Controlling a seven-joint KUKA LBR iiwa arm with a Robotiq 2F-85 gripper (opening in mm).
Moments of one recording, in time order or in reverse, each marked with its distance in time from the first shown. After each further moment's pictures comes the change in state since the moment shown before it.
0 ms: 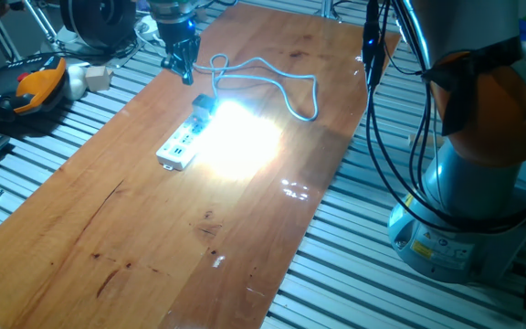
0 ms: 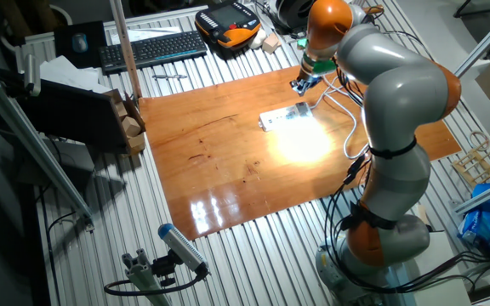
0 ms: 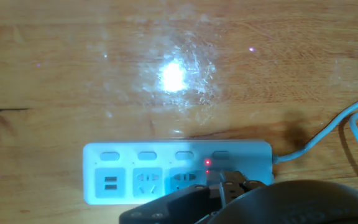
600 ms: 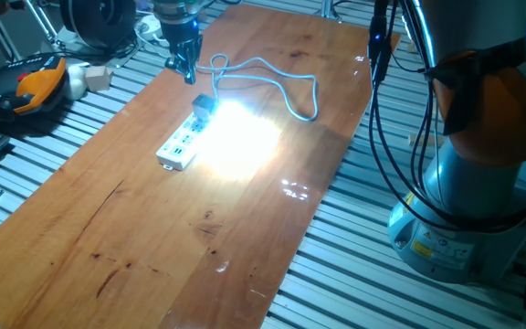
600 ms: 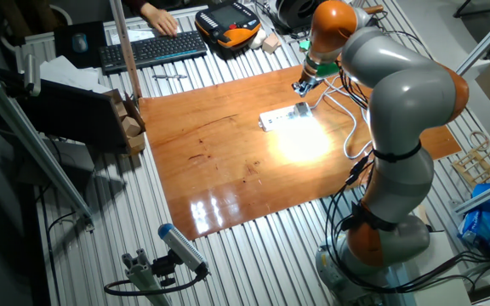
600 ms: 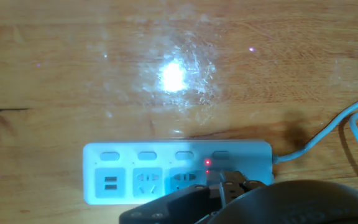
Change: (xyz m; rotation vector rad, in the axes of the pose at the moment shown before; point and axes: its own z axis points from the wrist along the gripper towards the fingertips) arm 0.012 -0.001 -0.007 0.003 -0.040 -0.051
